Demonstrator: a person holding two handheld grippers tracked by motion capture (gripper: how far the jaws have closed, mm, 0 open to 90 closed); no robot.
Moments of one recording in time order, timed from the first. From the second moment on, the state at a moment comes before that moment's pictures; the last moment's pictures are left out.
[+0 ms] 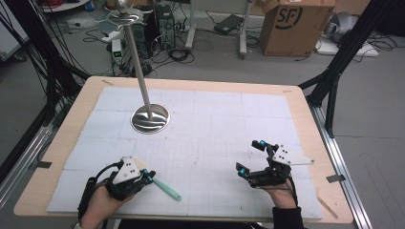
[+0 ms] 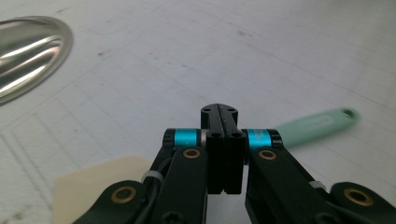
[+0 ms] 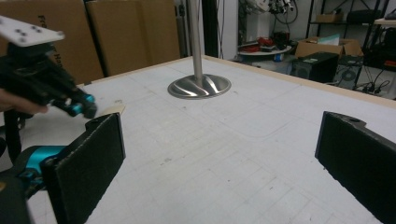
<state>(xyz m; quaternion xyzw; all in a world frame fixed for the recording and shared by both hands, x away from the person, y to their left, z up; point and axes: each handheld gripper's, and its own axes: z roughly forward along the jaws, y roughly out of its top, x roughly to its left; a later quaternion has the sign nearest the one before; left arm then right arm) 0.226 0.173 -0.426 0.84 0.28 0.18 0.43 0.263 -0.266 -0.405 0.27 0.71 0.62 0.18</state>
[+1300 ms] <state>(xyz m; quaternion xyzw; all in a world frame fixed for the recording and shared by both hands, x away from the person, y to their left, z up) 0.285 0.108 -0.446 0.85 0.29 0.18 0.41 0.262 -0.272 -0.403 0.28 0.71 0.63 0.18</state>
